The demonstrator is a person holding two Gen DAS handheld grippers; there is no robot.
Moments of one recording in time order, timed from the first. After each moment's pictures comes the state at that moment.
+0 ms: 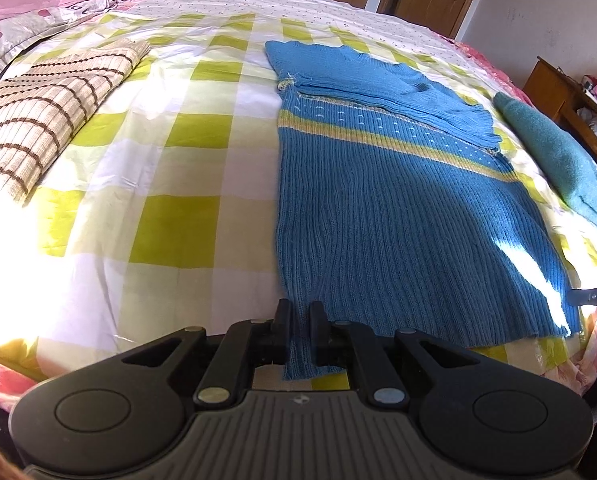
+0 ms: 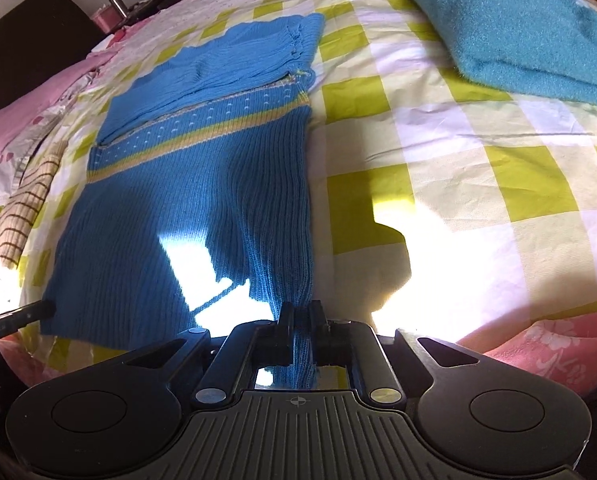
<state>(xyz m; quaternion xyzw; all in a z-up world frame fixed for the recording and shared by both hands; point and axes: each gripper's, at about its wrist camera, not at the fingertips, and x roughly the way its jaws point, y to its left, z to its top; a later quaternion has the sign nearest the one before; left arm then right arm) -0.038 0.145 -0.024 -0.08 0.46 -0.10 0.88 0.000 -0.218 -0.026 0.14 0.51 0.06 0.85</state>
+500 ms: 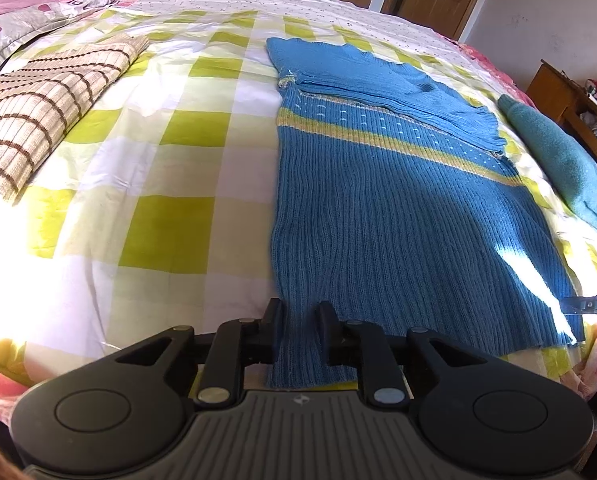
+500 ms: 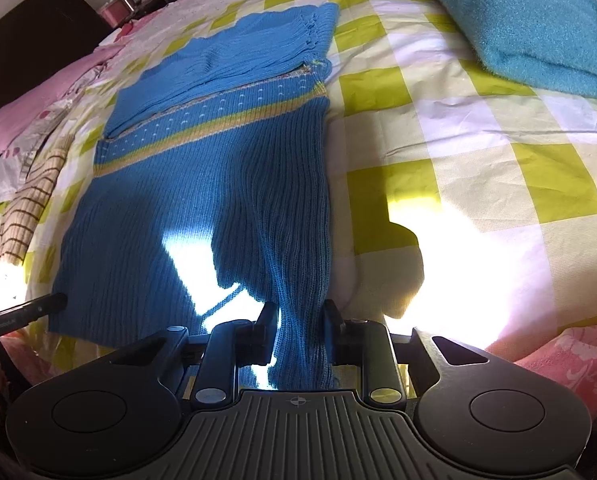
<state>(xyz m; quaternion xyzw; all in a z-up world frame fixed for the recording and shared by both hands) -0.030 0.141 -0.031 -0.09 0.46 -0.10 0.88 0.009 -0.208 -0.033 0.14 0.52 0.08 0.84</state>
